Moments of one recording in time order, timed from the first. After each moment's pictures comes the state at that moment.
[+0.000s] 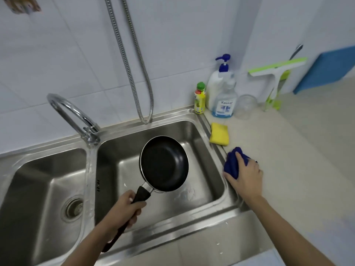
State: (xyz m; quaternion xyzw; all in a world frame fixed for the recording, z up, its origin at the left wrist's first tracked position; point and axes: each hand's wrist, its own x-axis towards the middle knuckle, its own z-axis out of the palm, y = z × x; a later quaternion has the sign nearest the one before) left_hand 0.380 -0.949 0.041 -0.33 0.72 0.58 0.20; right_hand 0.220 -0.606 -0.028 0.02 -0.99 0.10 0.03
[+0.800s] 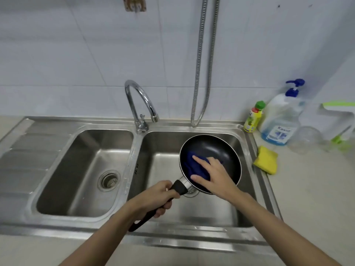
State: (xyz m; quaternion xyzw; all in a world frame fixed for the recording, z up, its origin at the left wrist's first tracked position) left_hand 0.383 -0.943 0.095 -0.28 0.69 0.62 0.24; right_hand 0.219 -0.781 0.027 0.43 -0.85 0.28 -0.10
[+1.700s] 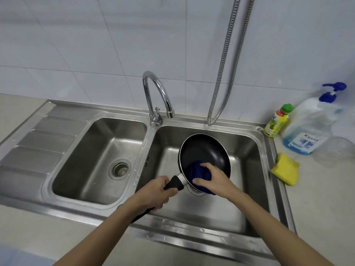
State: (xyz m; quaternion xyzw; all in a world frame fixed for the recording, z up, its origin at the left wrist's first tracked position) left_hand 0.392 -0.967 0.079 -0.32 0.76 0.53 0.18; right_hand 0.216 -0.819 0.012 0.33 -0.83 0.31 -0.33
